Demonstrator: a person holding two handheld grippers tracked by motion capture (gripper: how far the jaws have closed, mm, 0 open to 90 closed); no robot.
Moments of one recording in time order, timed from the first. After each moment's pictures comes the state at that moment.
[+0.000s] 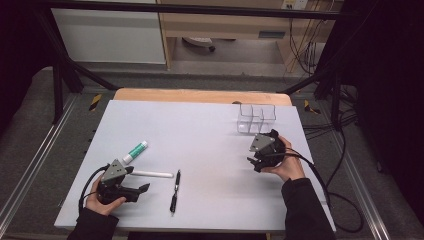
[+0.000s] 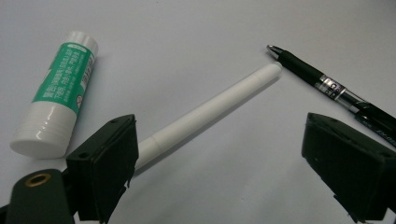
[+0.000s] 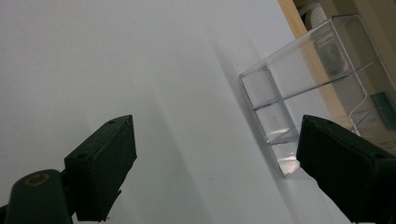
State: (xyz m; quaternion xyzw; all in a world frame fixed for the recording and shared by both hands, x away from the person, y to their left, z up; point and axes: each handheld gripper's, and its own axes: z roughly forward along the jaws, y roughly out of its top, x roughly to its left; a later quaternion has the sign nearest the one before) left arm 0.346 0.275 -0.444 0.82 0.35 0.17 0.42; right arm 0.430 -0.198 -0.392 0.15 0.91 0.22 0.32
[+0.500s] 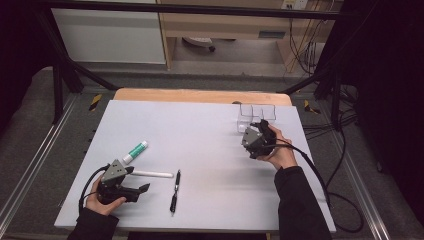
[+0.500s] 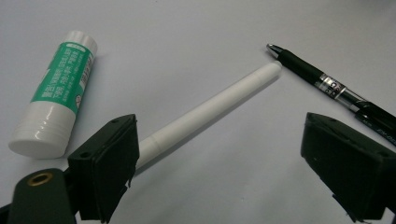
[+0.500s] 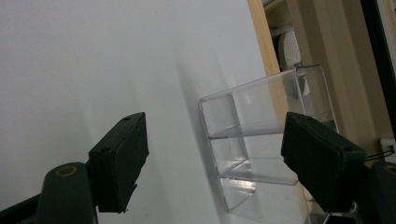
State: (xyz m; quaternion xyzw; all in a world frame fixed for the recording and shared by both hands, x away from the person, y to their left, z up) left arm 0.346 0.275 -0.445 0.82 0.35 0.17 0.42; right arm 0.462 -0.178 -0.388 0.08 0.90 0.18 0.39
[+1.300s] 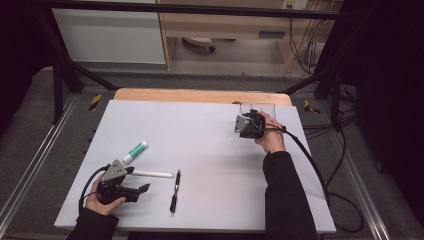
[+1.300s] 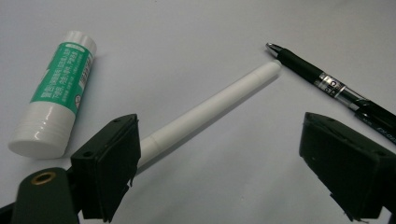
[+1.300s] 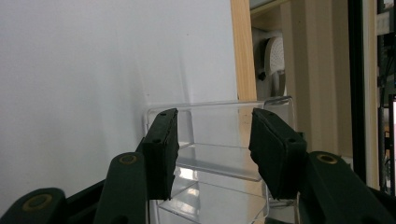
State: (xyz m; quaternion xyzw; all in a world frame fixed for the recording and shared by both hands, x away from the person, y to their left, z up) left arm 0.345 0.275 -0.445 0.82 0.35 0.17 0.42; right arm 0.513 -0.161 -0.383 0.01 0.90 0.12 0.42
